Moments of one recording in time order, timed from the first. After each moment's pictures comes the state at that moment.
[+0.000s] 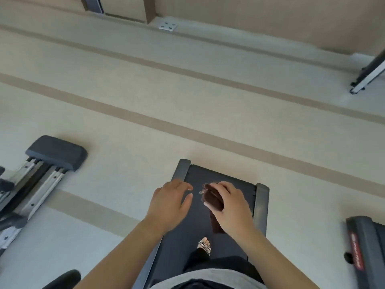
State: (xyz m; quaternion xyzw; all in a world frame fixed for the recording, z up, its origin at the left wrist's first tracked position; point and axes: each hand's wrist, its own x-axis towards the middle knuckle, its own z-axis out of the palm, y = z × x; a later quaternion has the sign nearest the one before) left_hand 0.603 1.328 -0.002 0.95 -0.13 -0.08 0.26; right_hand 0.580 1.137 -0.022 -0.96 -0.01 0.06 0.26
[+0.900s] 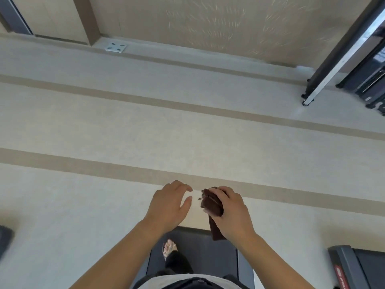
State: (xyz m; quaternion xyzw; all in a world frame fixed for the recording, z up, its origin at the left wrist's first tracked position) left_hand 1.012 1.152 0.003 0.93 -0.26 -0.12 0.24; right_hand 0.943 0.971 -0.003 -0.96 0.09 0.03 0.26
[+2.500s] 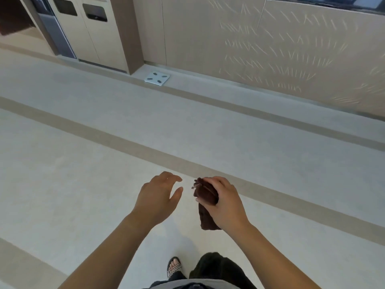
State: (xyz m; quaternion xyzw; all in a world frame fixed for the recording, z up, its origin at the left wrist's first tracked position) left_hand 2.049 1.177 -0.148 0.97 -0.10 -0.04 0.22; right_hand 2.036 0.984 -0.170 -0.93 -0.04 0.02 0.36
